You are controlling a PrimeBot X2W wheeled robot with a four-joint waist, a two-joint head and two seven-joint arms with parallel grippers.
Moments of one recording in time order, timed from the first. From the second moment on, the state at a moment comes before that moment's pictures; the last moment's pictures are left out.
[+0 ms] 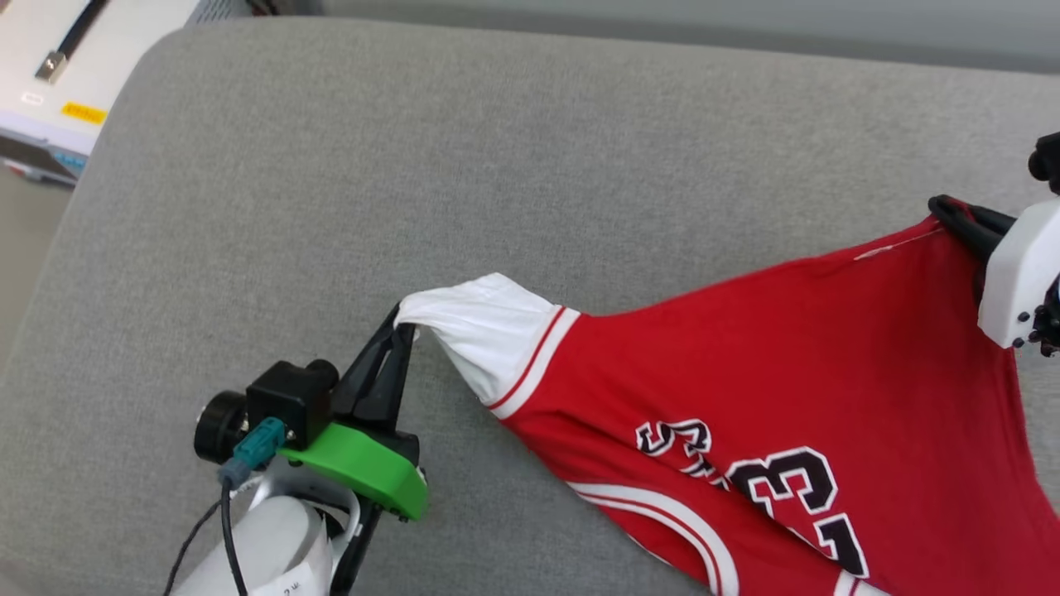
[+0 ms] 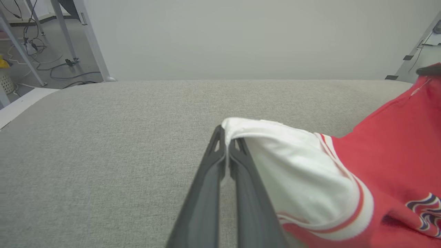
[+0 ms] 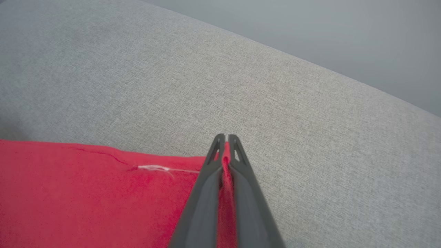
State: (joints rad) left arm -0.27 0.42 -0.56 0.04 -0.57 0.12 -0.24; right arm -0.68 -0.73 0.59 0.34 0.84 0.13 0.30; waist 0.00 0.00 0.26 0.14
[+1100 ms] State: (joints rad) left arm -1.15 0.47 -0.48 0.12 -0.50 -0.05 -0.04; right arm -0.95 -0.68 0.25 0.10 0.66 0.13 0.29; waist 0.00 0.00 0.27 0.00
